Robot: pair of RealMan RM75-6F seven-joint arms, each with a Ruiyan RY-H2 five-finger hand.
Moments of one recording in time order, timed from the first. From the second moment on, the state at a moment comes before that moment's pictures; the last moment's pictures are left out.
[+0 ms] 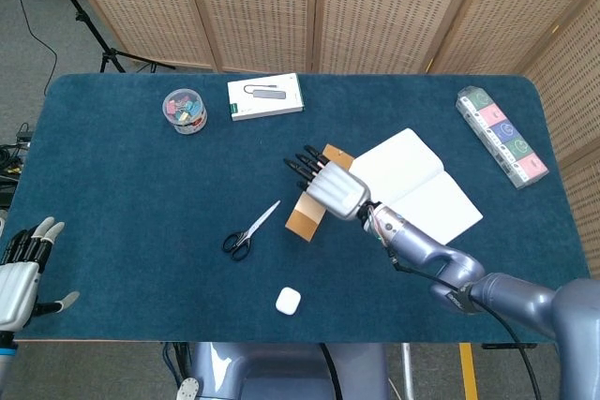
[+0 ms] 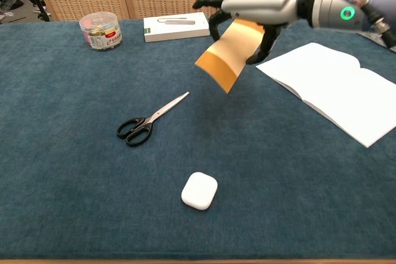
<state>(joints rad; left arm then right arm) -0.06 -1.09 0.00 -1.75 1.47 1.44 0.06 1.02 -1.44 0.14 -1.28 -1.53 0.84 -0.27</state>
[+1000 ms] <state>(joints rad) -0.07 -1.09 0.01 -1.76 1.50 1.43 0.08 0.86 -1.33 0.12 -1.05 -1.15 0.71 -0.50</state>
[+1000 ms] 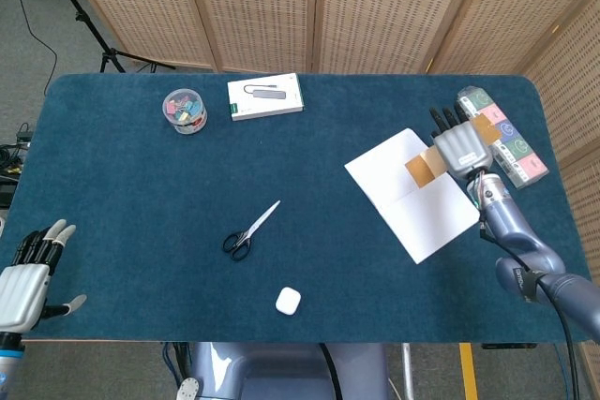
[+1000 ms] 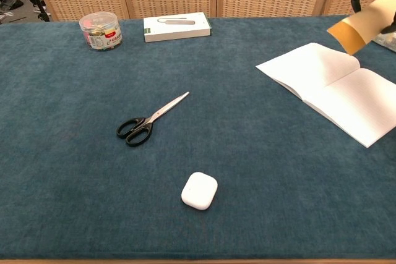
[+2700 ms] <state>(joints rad) -0.07 -1.10 0.02 -1.77 1.48 1.41 0.09 0.85 -1.51 0.07 -0.97 -0.98 0.63 -0.67</state>
